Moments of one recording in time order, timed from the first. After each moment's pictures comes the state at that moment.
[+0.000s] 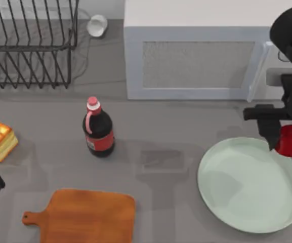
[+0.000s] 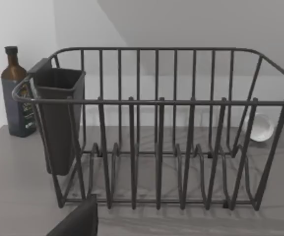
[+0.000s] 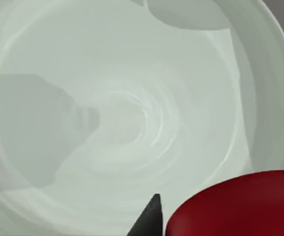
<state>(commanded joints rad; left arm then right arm) 0.00 0.00 0.00 0.00 0.00 0.00 0.33 1.75 1.34 -1.21 0.01 0.38</state>
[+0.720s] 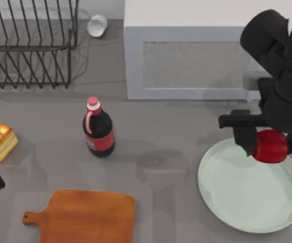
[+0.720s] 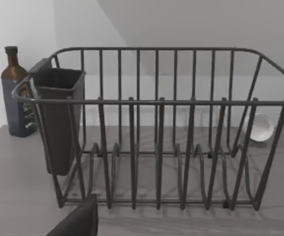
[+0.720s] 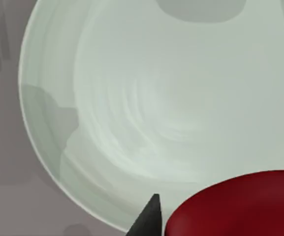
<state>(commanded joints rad) 0.00 0.00 0.00 0.00 0.00 0.00 0.48 1.71 1.34 -1.20 0.00 0.49</state>
